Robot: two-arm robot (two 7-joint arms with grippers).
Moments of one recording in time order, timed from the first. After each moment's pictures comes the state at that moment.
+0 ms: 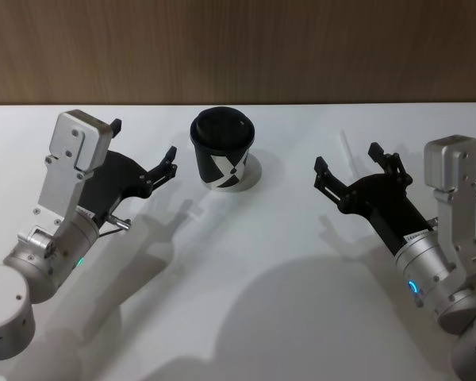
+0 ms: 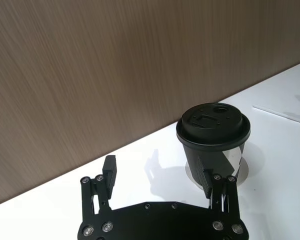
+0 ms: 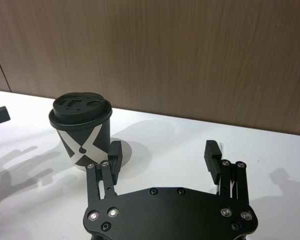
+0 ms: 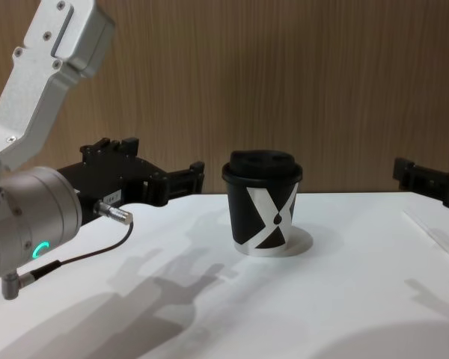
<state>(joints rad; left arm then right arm) -0.24 0.38 0.45 -1.63 -0.20 0.01 -0.01 -0.01 0.34 -0.23 -1.77 0.29 0.03 0.07</state>
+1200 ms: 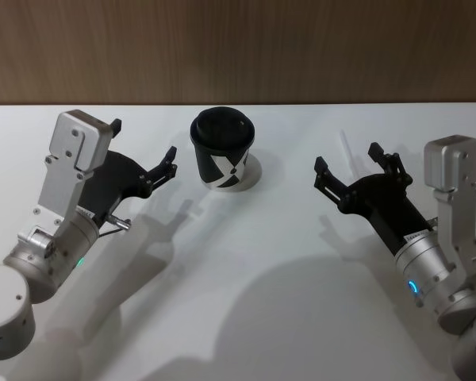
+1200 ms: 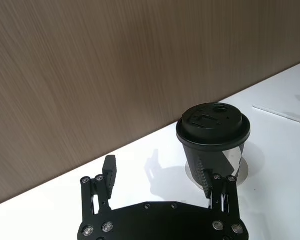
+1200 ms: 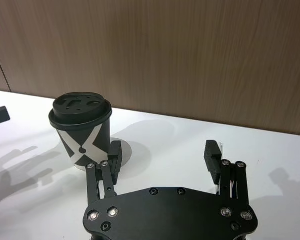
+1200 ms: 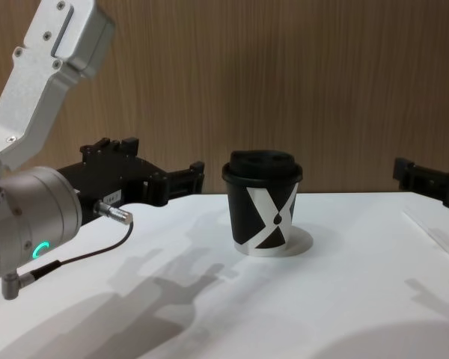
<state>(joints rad) -0.24 0.38 0.45 -1.63 -0.20 0.01 -0.01 -0.01 0.34 -0.23 -1.77 0.29 0.03 0.07</state>
